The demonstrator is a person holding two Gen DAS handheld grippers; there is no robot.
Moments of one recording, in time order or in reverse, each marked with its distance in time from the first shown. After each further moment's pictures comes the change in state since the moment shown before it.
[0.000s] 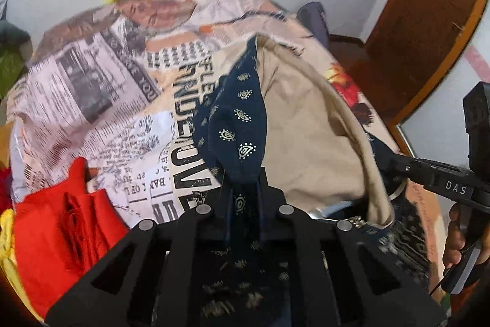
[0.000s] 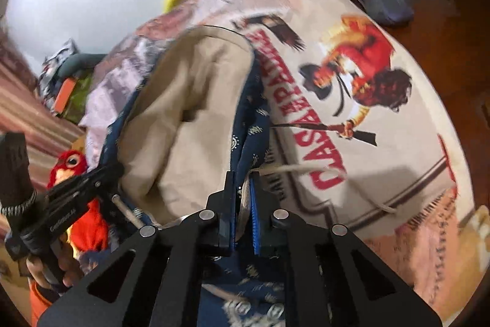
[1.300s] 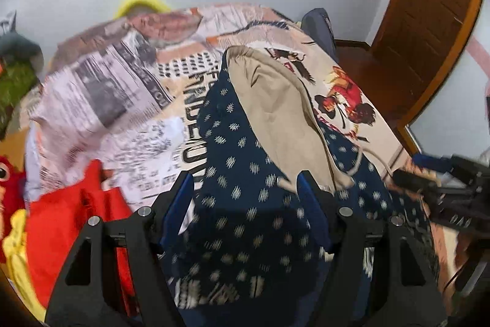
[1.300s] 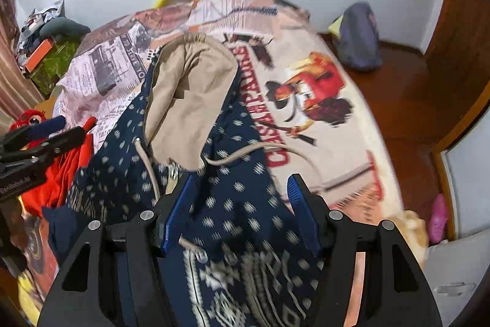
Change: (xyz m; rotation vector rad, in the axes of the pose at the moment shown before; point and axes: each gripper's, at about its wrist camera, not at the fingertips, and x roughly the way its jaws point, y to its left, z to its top) left arm 0.001 -0.003 -0.008 0.002 -0.028 0.058; right arm 0.009 0.025 -0.008 -0.164 -0.019 -0.277
